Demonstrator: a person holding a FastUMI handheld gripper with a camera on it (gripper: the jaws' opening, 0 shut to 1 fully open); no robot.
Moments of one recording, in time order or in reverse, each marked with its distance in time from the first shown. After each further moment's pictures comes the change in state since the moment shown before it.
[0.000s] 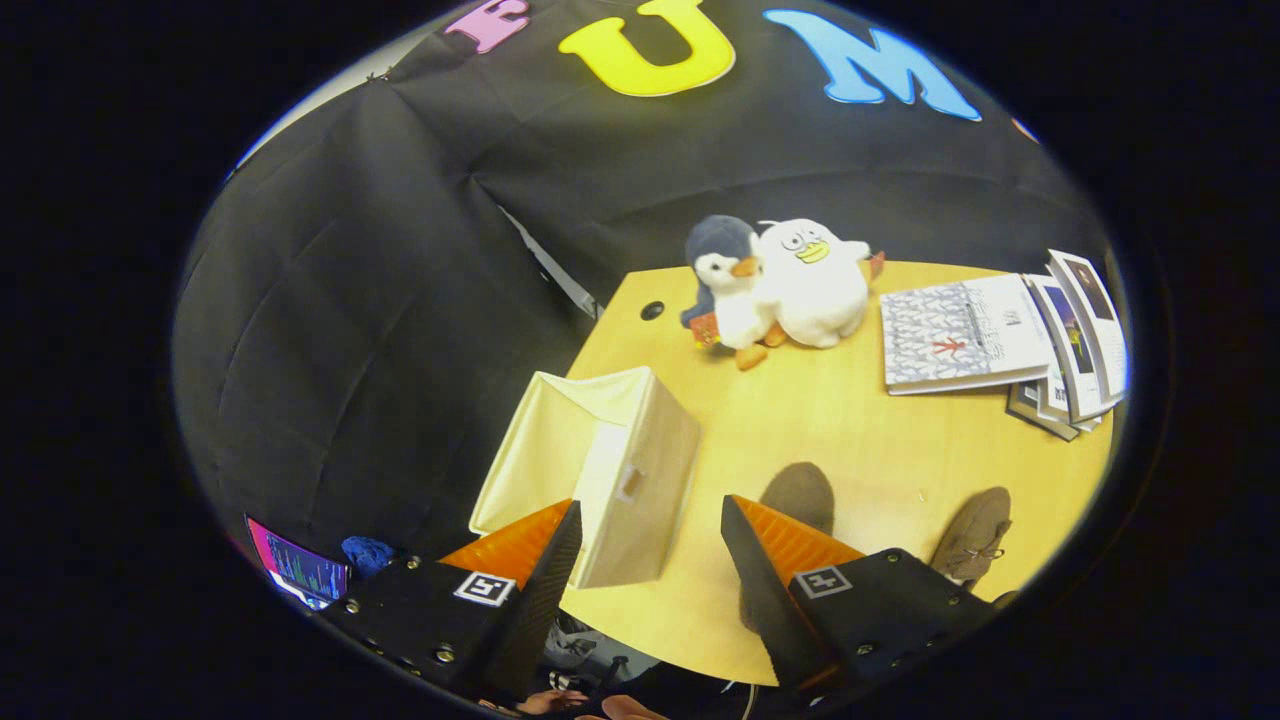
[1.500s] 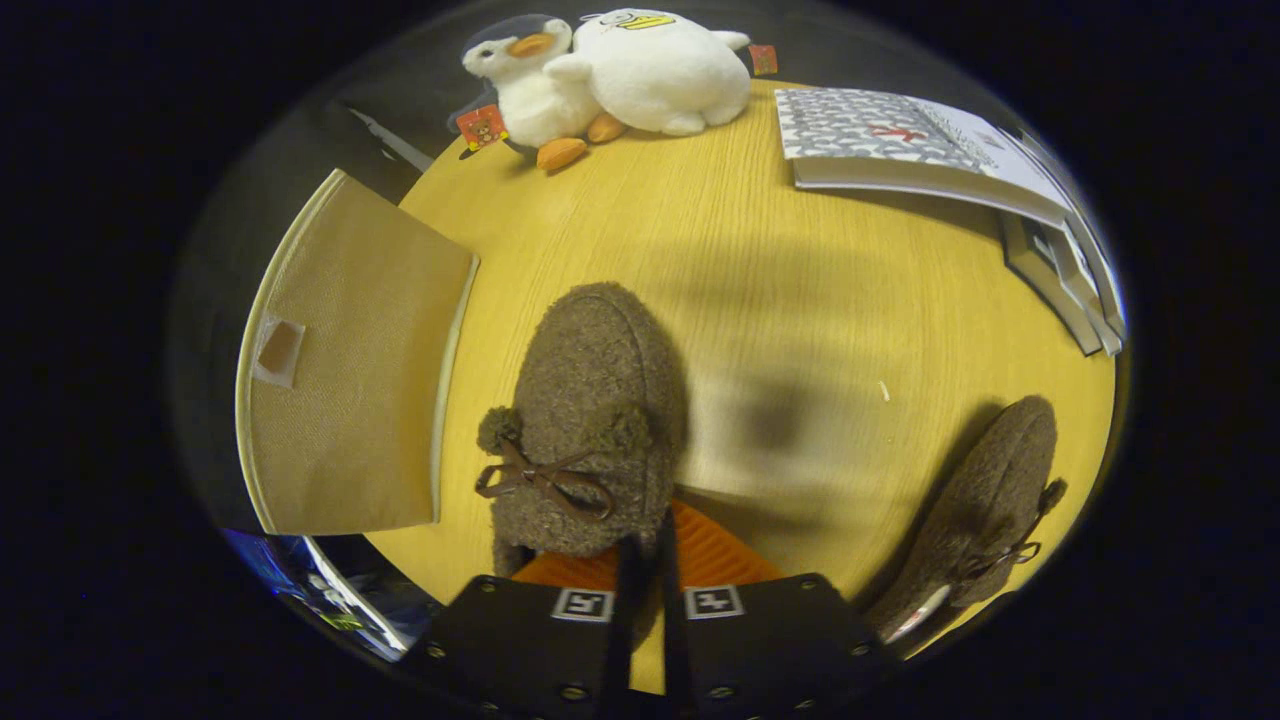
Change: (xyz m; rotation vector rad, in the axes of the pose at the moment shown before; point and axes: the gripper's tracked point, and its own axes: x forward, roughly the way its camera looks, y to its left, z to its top) arm 0.124 -0.147 -0.128 0.051 0.392 -0.228
